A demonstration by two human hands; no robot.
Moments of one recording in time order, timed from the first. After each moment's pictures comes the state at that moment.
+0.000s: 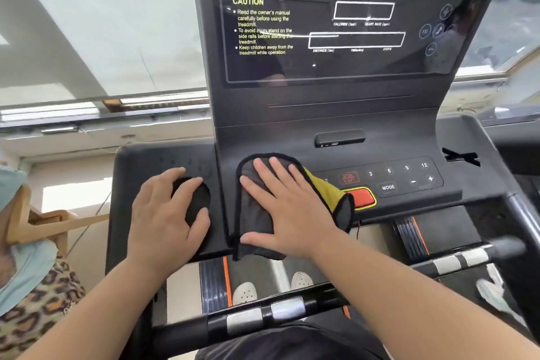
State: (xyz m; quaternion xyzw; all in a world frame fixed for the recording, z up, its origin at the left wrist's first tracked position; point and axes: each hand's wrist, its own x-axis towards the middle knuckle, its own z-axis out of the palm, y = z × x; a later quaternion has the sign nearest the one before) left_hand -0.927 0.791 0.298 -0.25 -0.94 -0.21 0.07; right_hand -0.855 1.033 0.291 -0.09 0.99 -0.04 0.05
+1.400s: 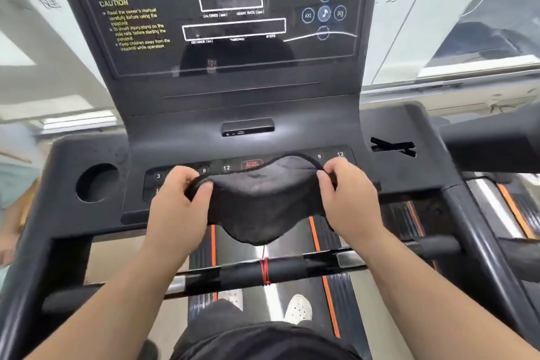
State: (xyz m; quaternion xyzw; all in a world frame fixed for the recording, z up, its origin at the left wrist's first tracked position) left_hand -0.805 1.004 0.353 0.01 -0.90 -0.43 -0.01; right_hand -0.736 1.263 0.313 0.17 0.93 -0.28 -0.18
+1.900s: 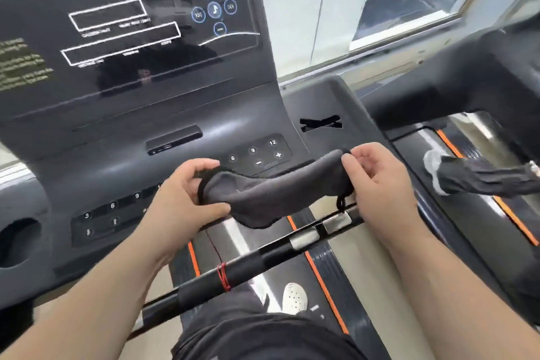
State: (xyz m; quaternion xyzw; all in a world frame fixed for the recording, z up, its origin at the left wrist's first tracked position) left_hand -0.798 1.085 0.376 -0.11 -0.79 -0.52 -0.31; right_hand -0.640 1.326 0.365 0.35 0.75 -0.50 -0.24
